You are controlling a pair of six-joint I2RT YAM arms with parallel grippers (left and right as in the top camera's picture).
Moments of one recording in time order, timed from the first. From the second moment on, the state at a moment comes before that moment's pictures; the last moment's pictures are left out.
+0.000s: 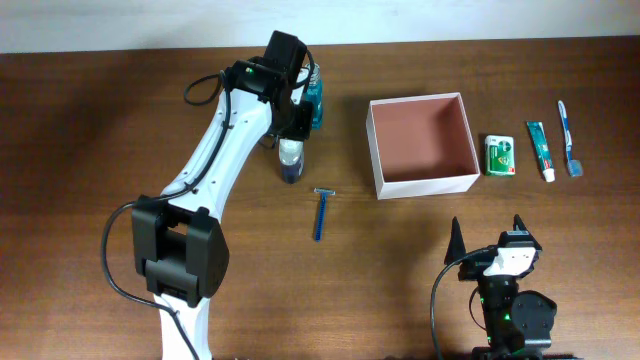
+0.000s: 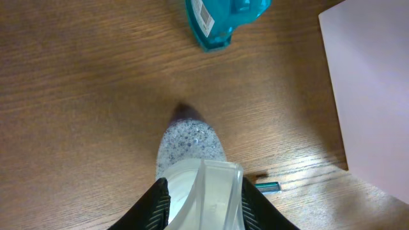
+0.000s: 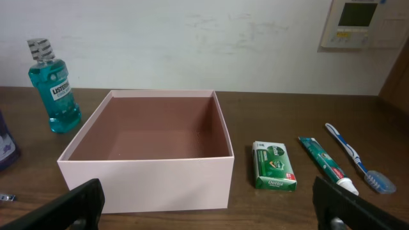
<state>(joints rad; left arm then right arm) -0.37 2.13 2.01 -1.11 0.04 -0.17 -0.03 0.01 0.01 -0.07 -0.02 -0.03</state>
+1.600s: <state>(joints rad) -0.74 2.43 2.62 -0.92 -0.12 -0.26 -0.03 0.01 0.01 -0.07 -0.02 -0.03</state>
